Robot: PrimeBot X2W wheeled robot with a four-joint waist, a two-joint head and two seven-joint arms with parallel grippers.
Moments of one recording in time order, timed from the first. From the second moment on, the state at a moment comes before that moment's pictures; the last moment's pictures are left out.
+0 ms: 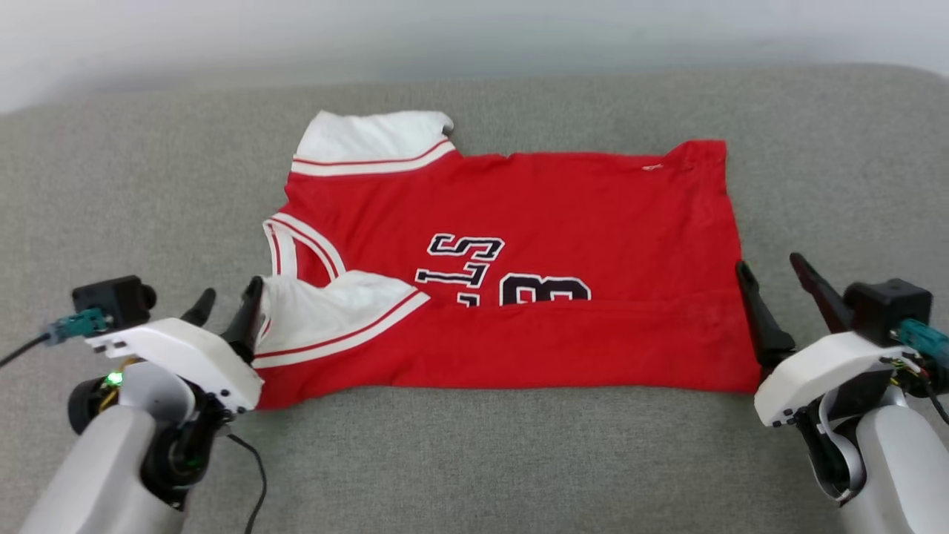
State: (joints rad) left arm -0.37 0.46 -0.33 0.34 -0.91 0.08 0.06; right arm -0.33 -0.21 0.09 0.38 0.26 0.13 -0.07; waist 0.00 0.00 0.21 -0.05
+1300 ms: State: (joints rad) left arm -0.31 0.62 -0.36 0.25 -1.09 0.13 0.56; right arm -0.16 -0.15 -0.04 0.07 0.32 0.13 0.28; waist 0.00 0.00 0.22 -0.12
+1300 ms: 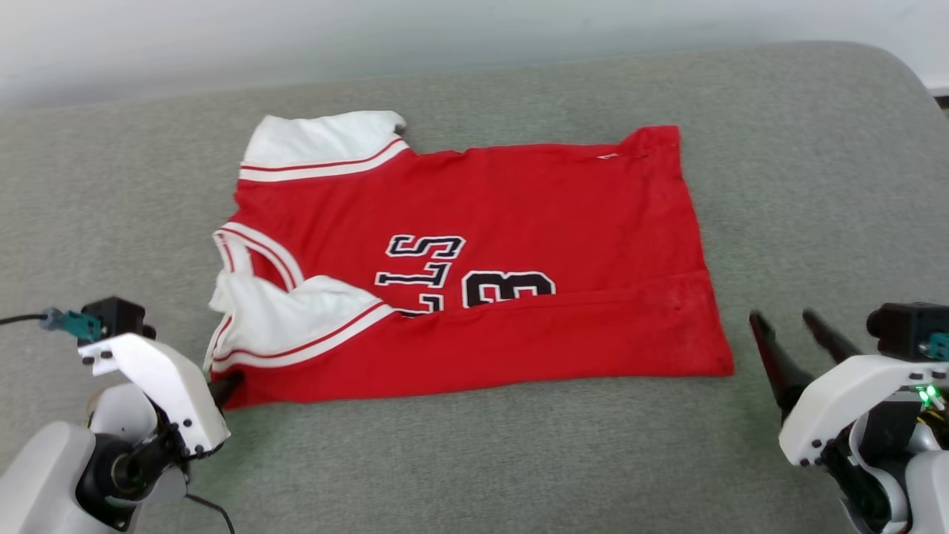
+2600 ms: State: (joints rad) left arm -0.16 0.55 -0.36 0.02 -1.01 0.23 0.34; right arm -0.26 -0.28 0.11 0.22 0.47 0.13 0.73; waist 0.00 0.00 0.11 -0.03
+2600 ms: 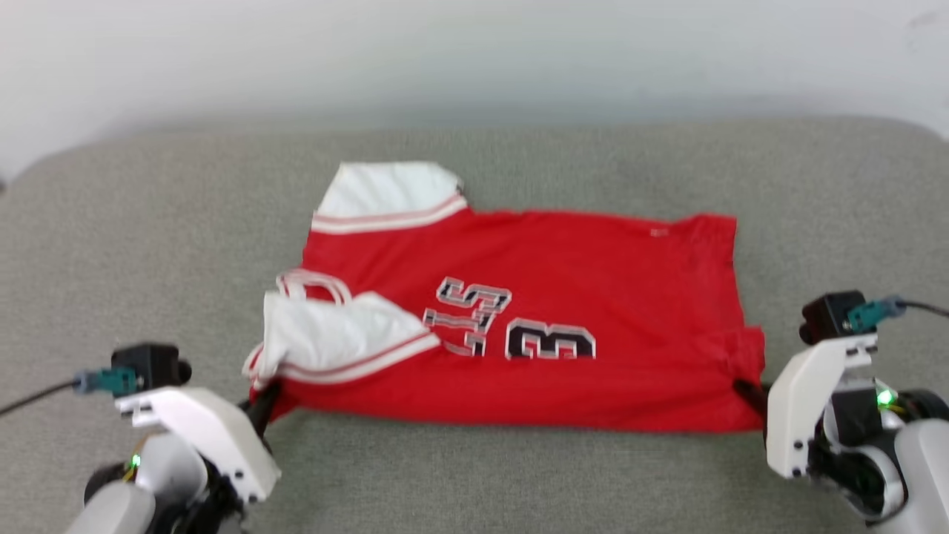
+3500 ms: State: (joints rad) left arm -0.14 0.51 -0.32 0.12 -0.94 0.22 0.10; right arm -0.09 -0.21 -0.01 0.10 0.32 0.13 0.19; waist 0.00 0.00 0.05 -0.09
